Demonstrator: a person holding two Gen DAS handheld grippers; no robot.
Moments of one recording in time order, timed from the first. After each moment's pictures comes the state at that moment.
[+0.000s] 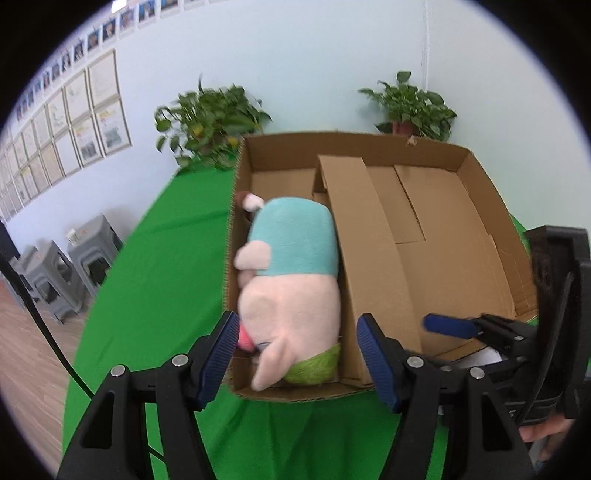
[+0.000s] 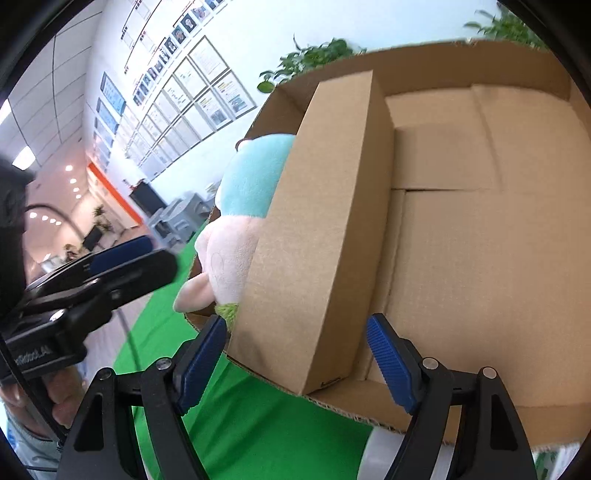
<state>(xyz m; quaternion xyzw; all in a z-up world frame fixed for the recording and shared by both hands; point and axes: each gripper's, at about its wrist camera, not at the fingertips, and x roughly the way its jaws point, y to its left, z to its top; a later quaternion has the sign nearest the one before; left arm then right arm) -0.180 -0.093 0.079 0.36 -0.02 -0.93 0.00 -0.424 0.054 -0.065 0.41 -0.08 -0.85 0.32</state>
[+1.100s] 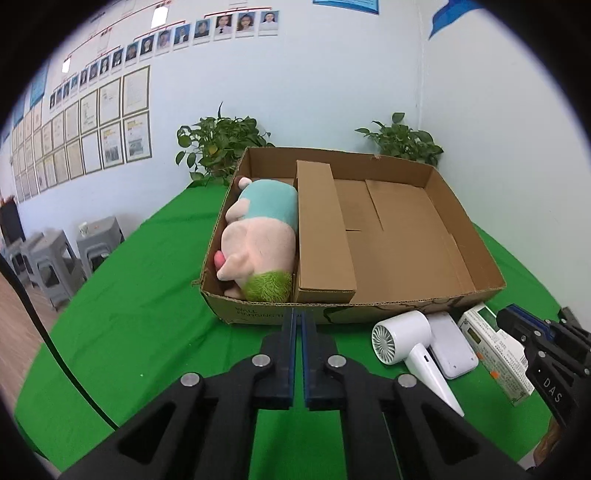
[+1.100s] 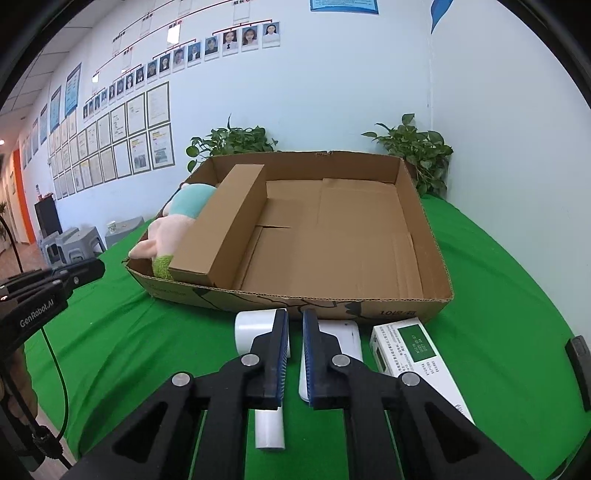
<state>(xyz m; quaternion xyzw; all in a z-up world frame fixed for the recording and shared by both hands) -0.074 -0.054 0.043 0.28 0.03 -0.96 0.02 -0.147 0.185 -0.015 0.27 0.03 -0.96 0.10</state>
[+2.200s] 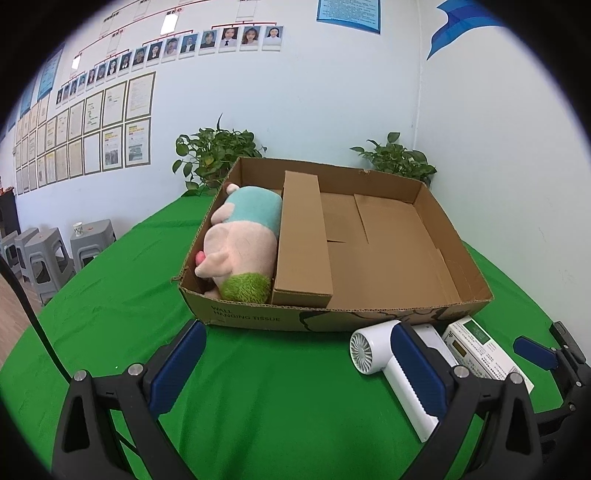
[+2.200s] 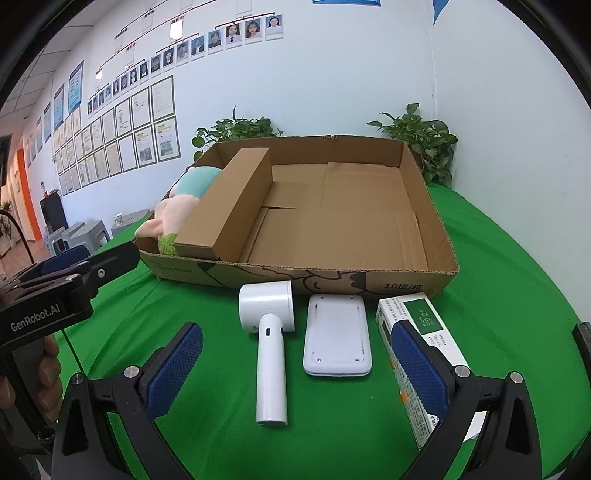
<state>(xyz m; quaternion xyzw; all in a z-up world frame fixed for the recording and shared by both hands) -0.064 -0.036 0.031 0.24 0.05 -0.97 0.00 -0.120 0.194 -0.036 0.28 0.02 -0.95 0.13</state>
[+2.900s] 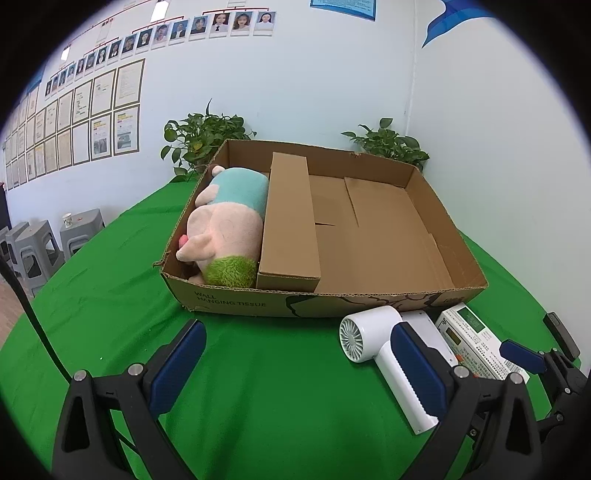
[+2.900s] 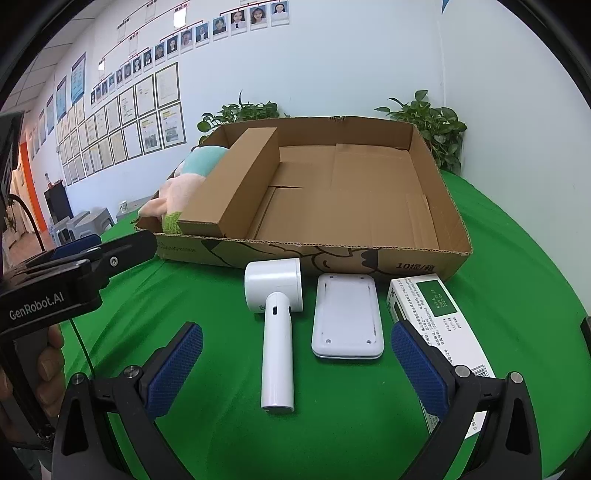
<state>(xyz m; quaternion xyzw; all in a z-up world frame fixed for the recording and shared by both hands) -0.073 -0.030 0.023 0.27 0.06 -0.96 -0.01 -0.124 0.188 -0.051 0.31 0.02 -0.94 0.14</state>
